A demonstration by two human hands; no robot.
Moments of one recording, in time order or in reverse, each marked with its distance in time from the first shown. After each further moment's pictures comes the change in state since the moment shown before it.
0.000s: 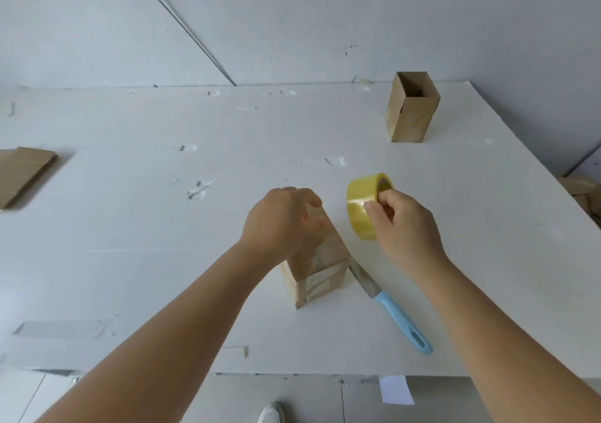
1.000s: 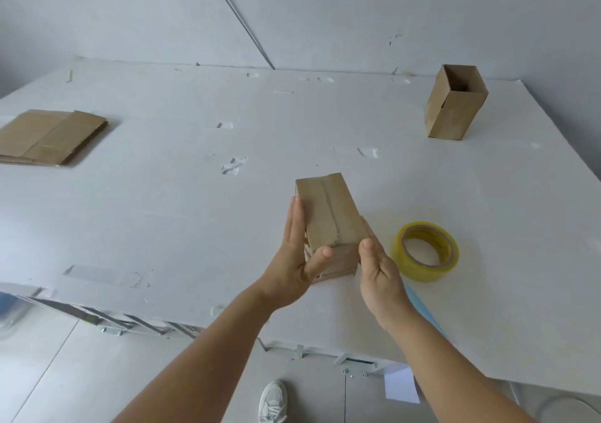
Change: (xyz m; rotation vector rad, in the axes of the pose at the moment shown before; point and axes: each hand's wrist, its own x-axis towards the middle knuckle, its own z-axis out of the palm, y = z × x) left_hand -0.076 -0.047 0.051 -0.668 -0.082 -0.014; right_hand -0.077 -0.001 0.072 0.713 -0.330 0.185
